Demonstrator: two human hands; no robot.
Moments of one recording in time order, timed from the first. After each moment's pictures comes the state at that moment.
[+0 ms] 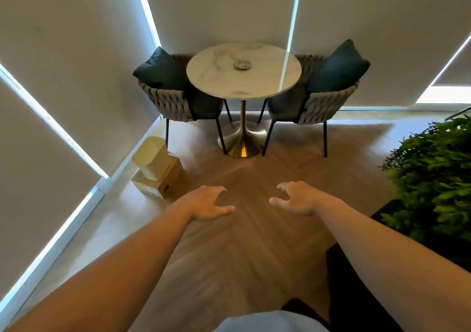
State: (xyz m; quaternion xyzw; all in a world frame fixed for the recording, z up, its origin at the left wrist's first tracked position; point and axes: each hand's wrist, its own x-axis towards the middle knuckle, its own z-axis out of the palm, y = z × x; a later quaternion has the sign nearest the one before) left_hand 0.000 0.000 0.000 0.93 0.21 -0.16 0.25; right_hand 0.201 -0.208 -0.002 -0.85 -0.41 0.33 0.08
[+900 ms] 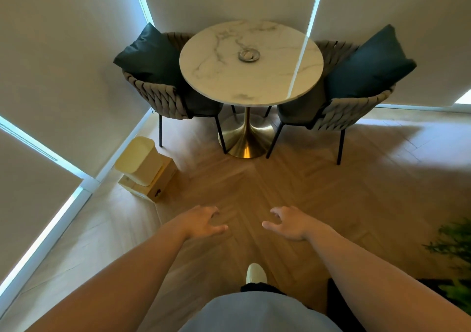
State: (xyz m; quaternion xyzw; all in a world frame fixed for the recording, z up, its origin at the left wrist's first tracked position) left_hand 0.161 0.125 -0.074 0.87 0.27 -0.29 0.30; right_hand 0.363 -0.076 -0.078 -0.82 -0.37 0.45 0.03
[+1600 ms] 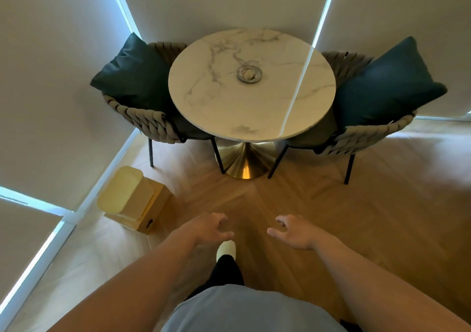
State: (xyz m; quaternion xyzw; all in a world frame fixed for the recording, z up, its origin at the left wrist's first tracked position) left_hand 0.319 0.277 -0.112 0.85 0.26 -0.30 0.35; right_hand 0.507 0.067 -0.097 -0.81 -0.33 0.48 0.08
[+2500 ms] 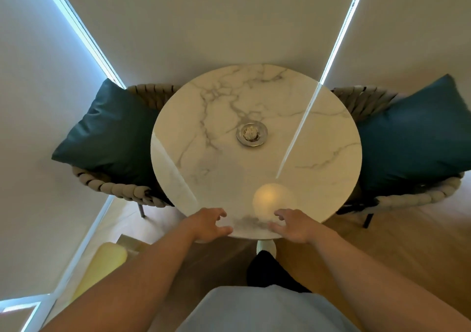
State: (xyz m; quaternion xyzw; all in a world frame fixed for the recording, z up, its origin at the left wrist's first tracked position) left_hand 0.575 0.547 -0.107 0.85 0.27 -0.29 0.34; right_hand 0.756 0.332 -0.106 -0.82 -0.34 0.46 0.07
